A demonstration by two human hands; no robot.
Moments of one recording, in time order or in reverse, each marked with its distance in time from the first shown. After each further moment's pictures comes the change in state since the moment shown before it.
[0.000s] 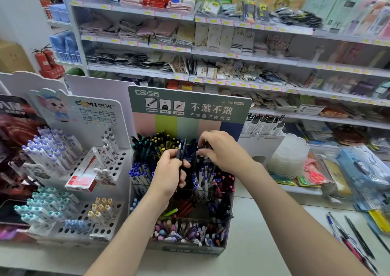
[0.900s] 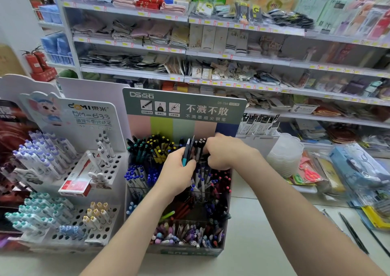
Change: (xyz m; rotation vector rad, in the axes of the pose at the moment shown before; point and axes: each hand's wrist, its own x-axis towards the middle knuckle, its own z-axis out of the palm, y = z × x) left_hand 0.003 0.012 0.019 0.353 -0.148 0.134; right_hand 0.006 -0.019 -0.031 -0.385 -0.402 0.201
